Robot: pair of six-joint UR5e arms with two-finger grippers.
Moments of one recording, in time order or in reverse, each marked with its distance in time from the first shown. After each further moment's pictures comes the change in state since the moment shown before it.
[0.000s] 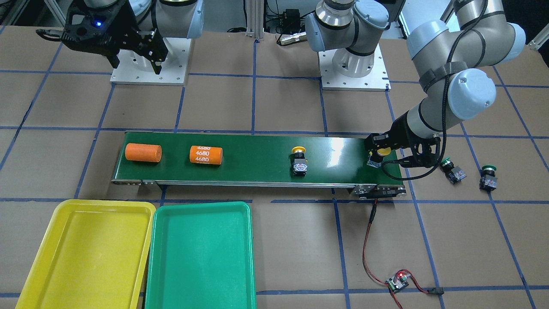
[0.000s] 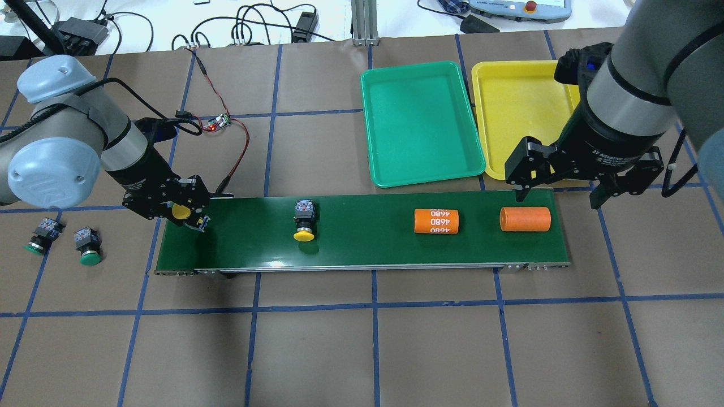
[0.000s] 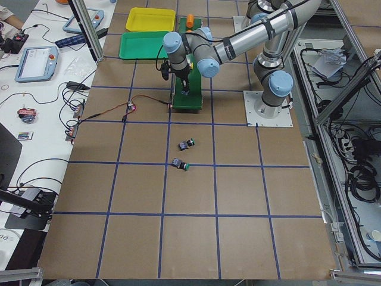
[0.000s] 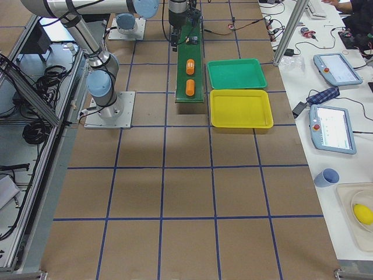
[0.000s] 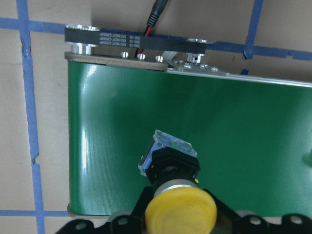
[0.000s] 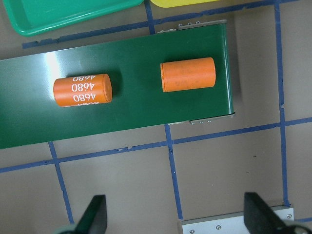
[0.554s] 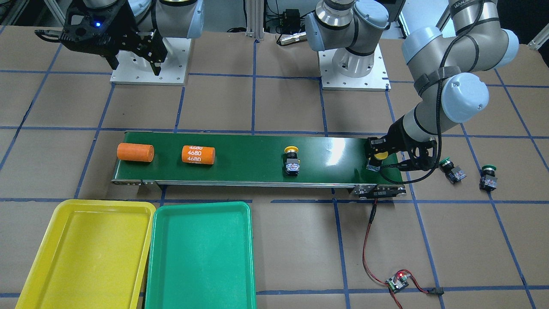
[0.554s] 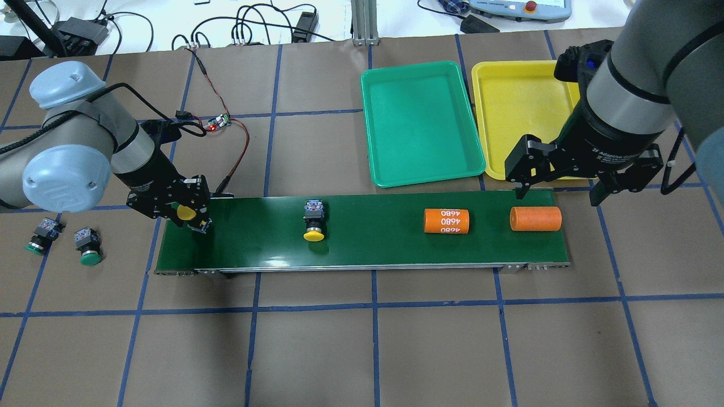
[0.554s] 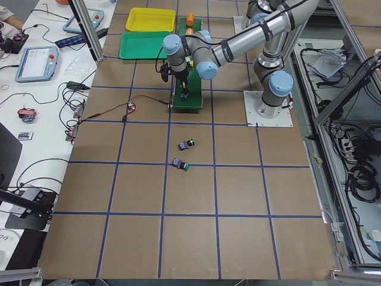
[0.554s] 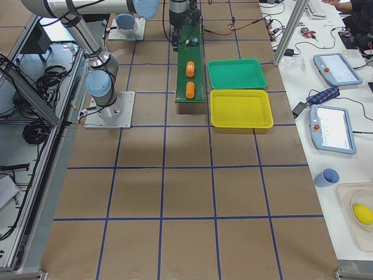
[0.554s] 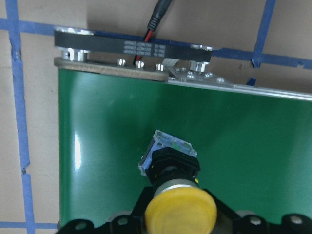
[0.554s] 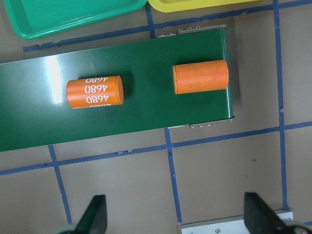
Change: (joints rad) left arm -0.008 -0.001 -0.016 0.052 0.006 -0.031; right arm 0.000 0.001 0.000 -0.008 -0.004 -0.004
